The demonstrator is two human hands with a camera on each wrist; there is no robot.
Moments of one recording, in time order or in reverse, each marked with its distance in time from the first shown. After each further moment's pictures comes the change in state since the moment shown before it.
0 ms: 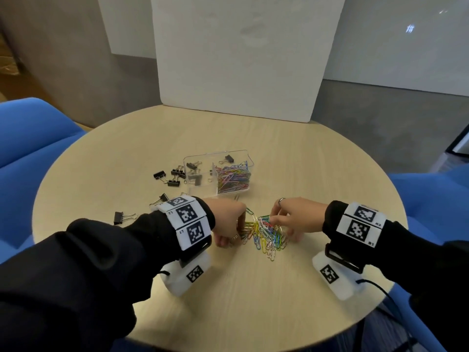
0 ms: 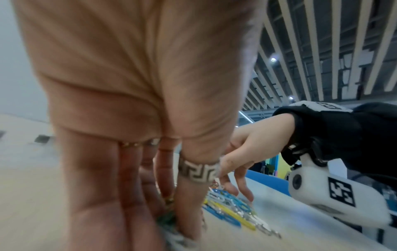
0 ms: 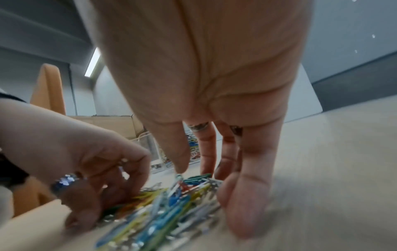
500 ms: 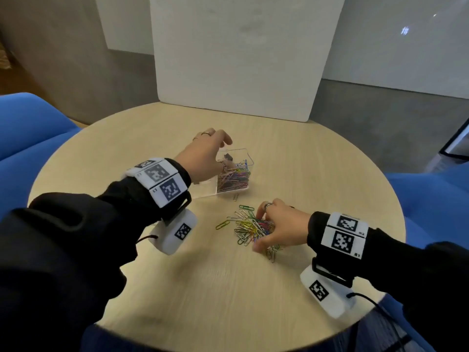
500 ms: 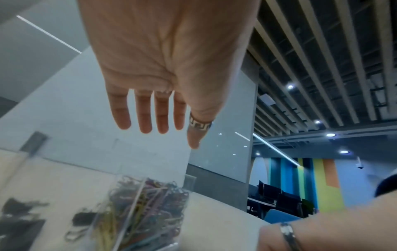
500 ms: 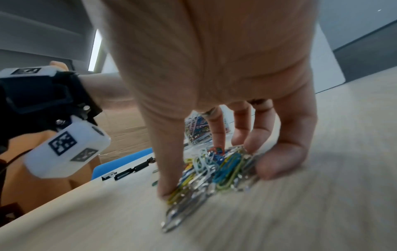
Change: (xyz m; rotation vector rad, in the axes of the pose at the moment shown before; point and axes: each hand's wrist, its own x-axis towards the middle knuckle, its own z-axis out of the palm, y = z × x) left_hand -0.008 -0.039 -0.059 -0.149 0.776 0.073; right_hand -0.007 -0.022 0.020 -0.119 0.042 -0.026
